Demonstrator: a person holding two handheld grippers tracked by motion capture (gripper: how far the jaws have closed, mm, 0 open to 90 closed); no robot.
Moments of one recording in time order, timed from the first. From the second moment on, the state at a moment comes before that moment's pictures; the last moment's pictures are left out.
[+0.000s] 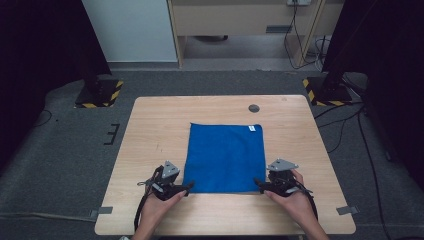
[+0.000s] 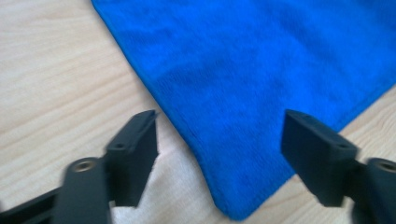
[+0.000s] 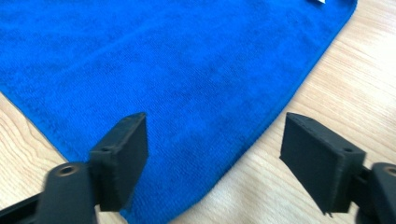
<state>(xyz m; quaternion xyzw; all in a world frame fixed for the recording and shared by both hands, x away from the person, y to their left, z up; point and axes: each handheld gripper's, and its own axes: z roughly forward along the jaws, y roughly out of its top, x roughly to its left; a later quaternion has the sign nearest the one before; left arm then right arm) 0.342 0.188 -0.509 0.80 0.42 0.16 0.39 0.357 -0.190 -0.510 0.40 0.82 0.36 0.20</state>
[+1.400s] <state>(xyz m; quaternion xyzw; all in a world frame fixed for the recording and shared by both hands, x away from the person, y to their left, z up) 0.377 0.243 -0.516 0.78 0.46 0.18 0.39 0.381 -0.030 -0.489 0.28 0.87 0.39 0.12</state>
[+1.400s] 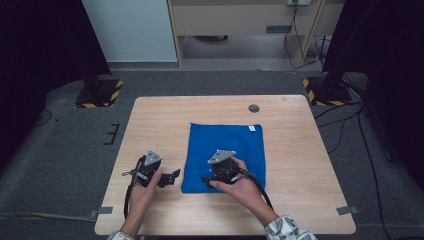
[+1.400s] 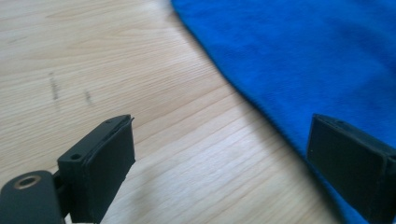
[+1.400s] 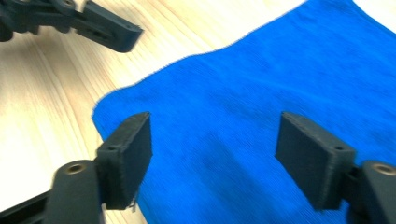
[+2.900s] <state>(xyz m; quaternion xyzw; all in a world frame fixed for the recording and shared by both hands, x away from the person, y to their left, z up) 0.378 0.255 -0.516 0.76 0.48 0.19 0.40 0.355 0.053 -0.527 0.23 0.90 0.36 0.10</state>
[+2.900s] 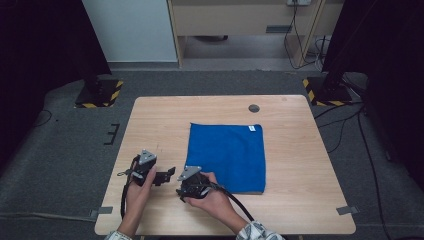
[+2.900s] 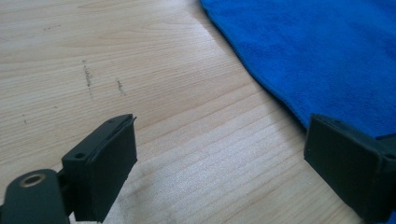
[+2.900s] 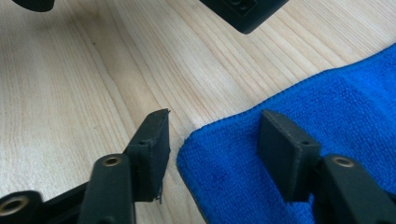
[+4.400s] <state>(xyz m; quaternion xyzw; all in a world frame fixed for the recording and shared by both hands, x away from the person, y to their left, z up) 0.507 0.206 -0.500 0.78 0.45 0.17 0.41 0.343 0.029 -0.519 0.27 0.87 0.41 0.08</state>
